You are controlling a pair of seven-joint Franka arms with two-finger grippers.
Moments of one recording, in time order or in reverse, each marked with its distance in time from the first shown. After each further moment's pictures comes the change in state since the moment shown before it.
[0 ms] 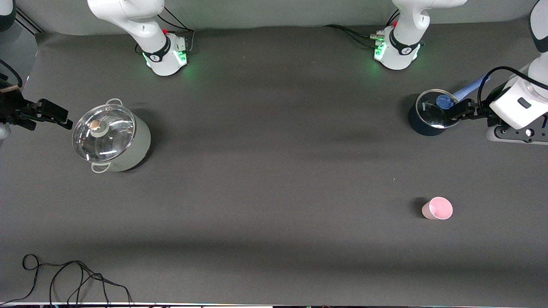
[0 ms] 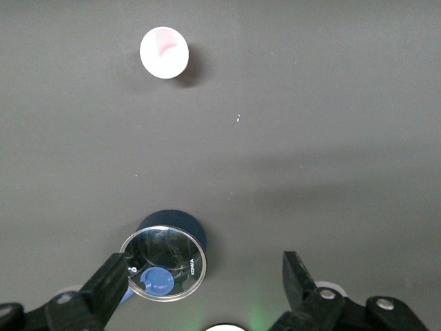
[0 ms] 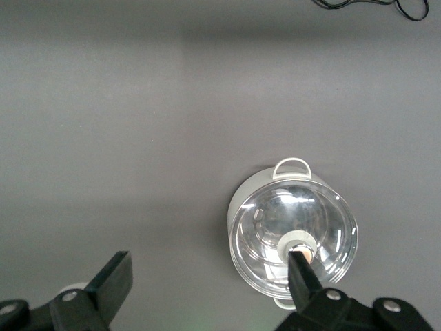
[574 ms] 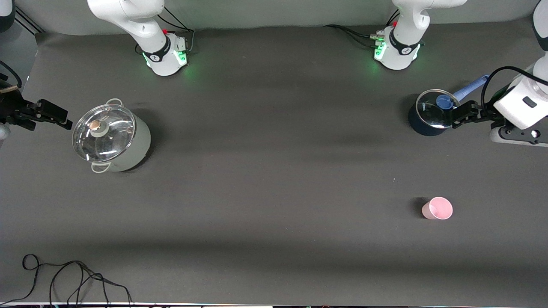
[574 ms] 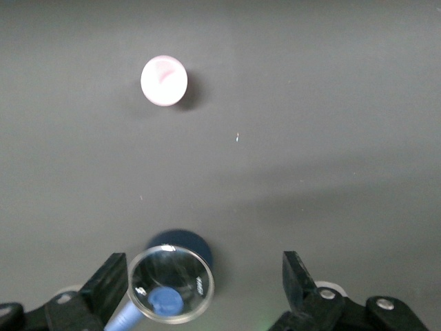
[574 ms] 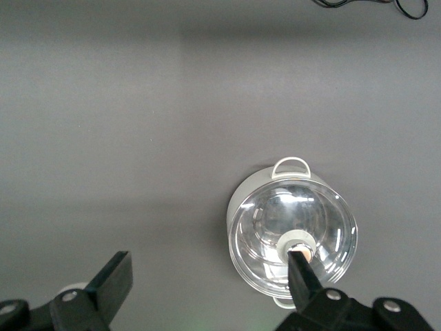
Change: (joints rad) left arm 0.000 0.008 0.002 0.025 0.002 0.062 0.120; right arm 0.000 0.002 -0.004 0.000 0.000 -0.001 0.000
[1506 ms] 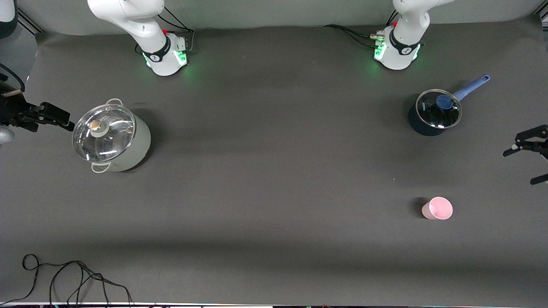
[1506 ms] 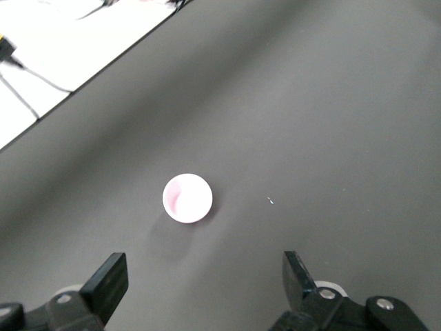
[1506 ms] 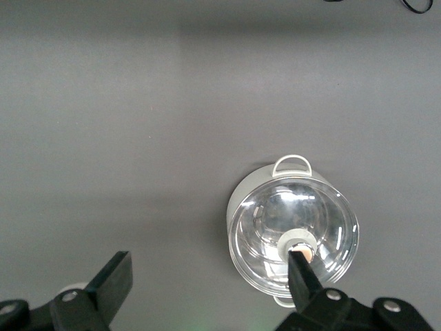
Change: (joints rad) left arm 0.412 0.253 0.024 0.012 -0.558 0.205 1.295; right arm 0.000 0.013 0.000 0.000 0.001 -0.003 0.000
